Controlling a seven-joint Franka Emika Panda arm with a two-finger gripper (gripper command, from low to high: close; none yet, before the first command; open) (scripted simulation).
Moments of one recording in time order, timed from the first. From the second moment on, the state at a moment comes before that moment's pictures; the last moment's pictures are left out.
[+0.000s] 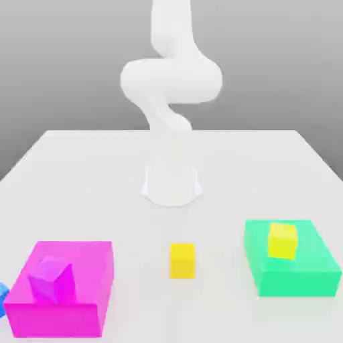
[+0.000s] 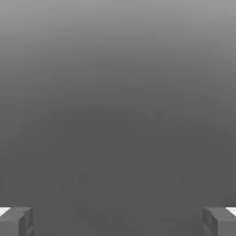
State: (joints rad) arm 0.00 -0.74 0.00 -2.37 0.01 2.35 0.80
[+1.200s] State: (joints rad) arm 0.05 0.13 0.02 -2.95 0.00 3.08 0.87
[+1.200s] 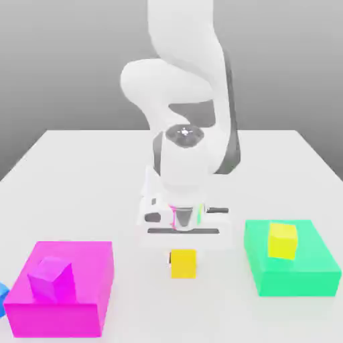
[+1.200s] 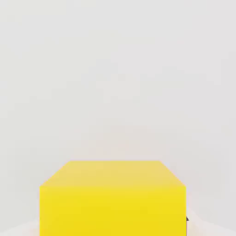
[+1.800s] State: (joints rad) arm 0.35 -0.22 0.23 -2.70 0.08 2.48 0.72
